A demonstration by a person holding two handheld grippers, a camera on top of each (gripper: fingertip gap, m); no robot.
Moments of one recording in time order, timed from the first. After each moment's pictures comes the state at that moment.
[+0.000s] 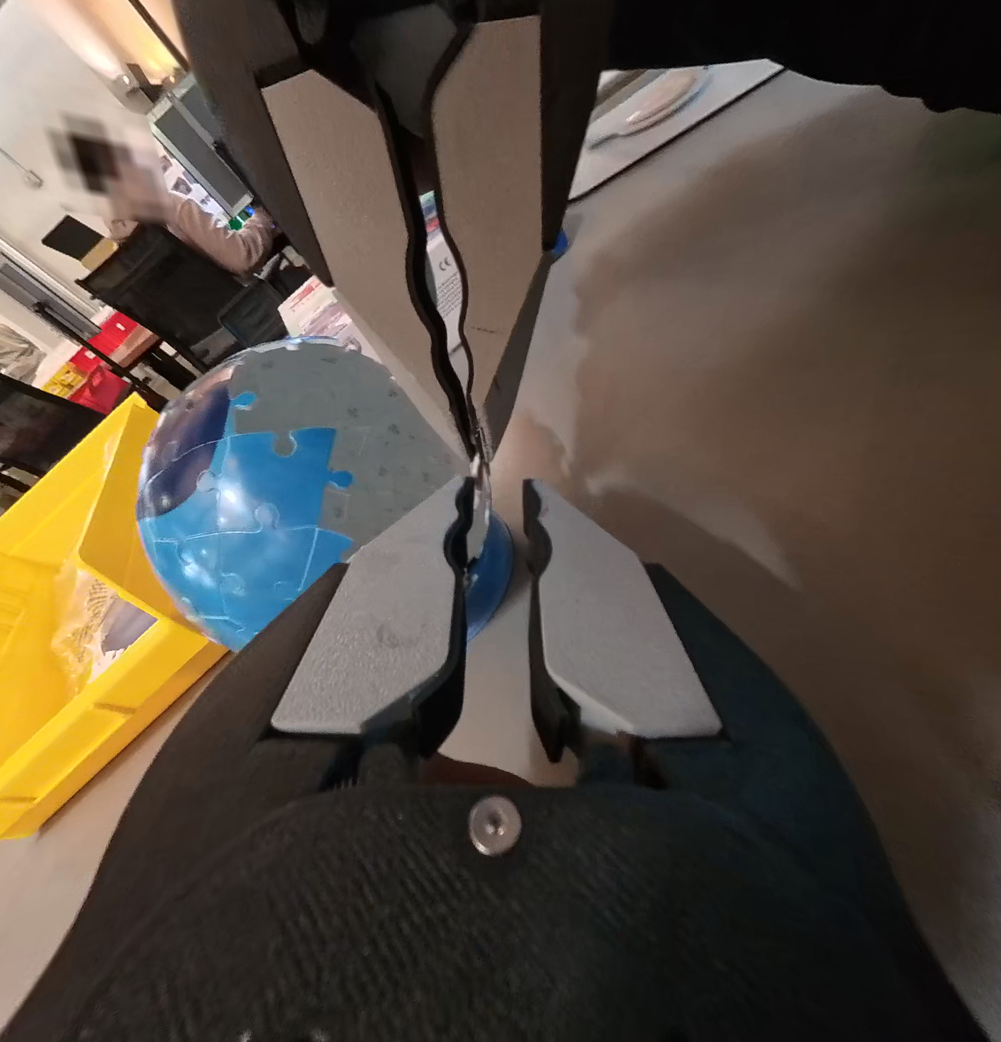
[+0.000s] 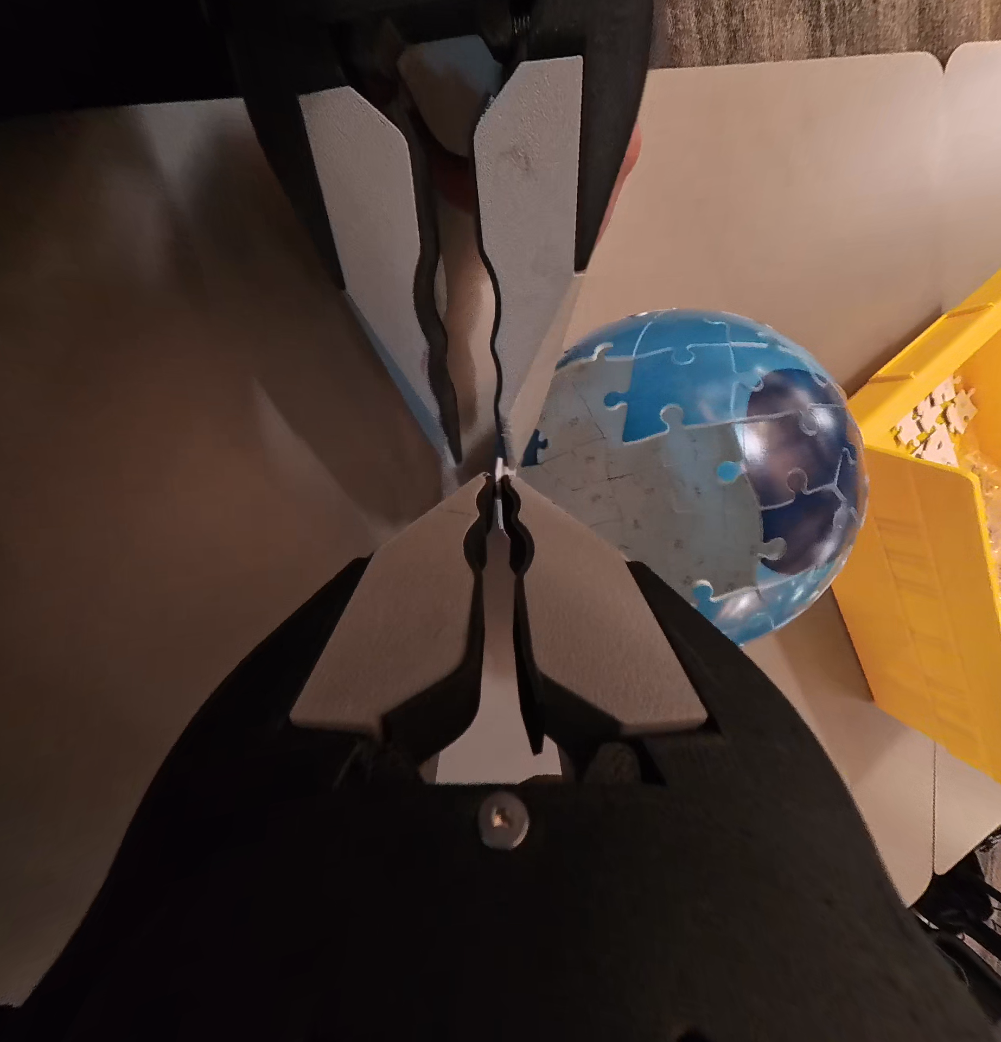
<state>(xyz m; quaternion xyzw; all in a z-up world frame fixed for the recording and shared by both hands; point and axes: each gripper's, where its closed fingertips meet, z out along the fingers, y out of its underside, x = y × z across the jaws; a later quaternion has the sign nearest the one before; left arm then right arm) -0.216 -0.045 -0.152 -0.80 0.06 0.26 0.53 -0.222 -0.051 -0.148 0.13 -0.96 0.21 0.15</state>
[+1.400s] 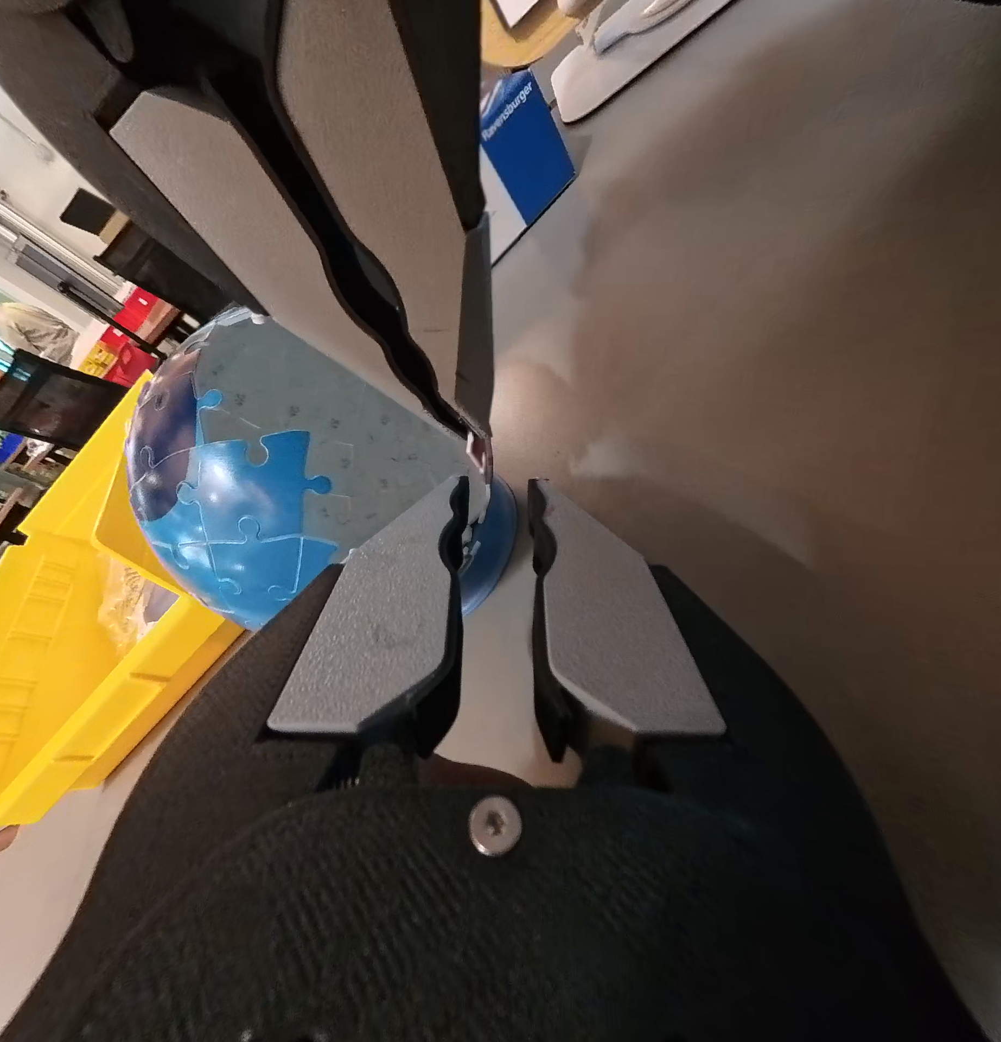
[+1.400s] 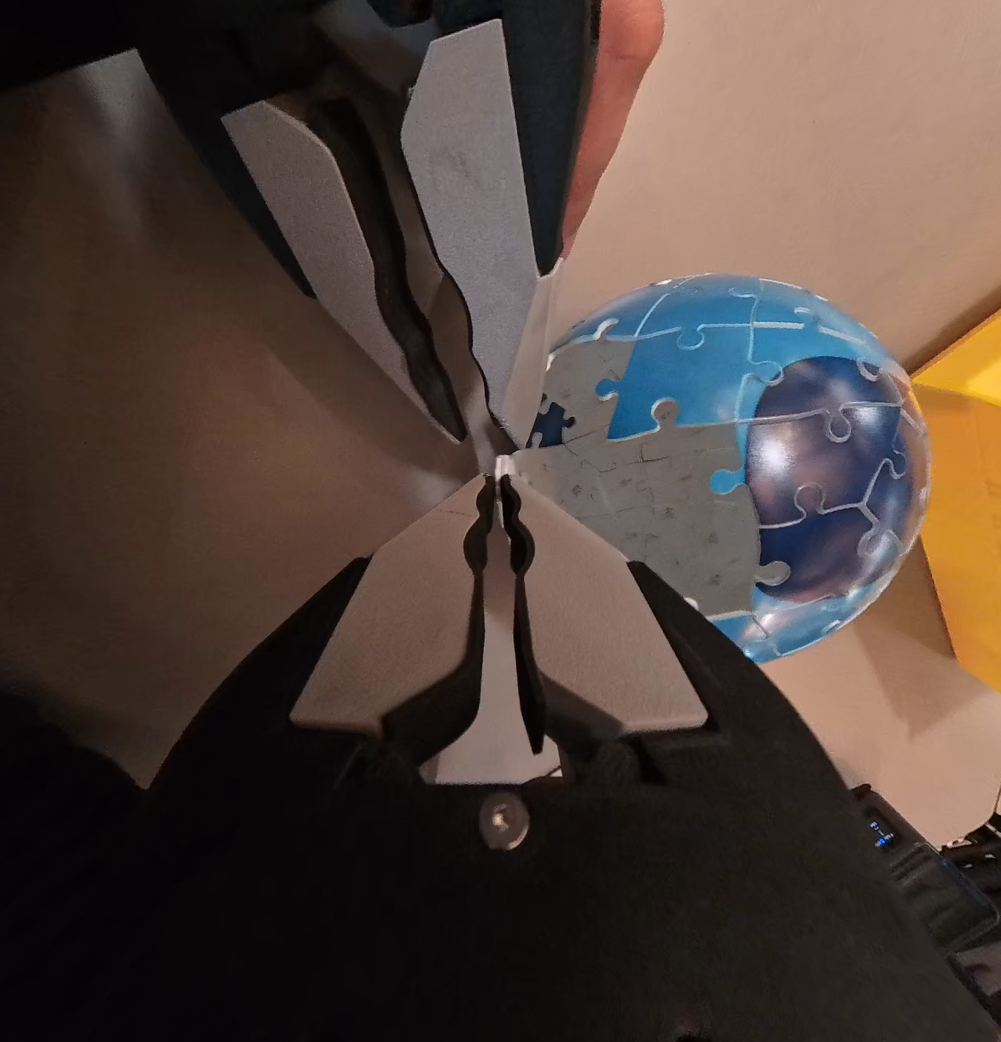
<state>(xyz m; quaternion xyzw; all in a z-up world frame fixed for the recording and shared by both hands) -0.220 -0.048 -0.166 -0.82 0.07 0.30 0.49 -0.223 -0.048 -0.155 0.08 -0.99 0.09 0.09</state>
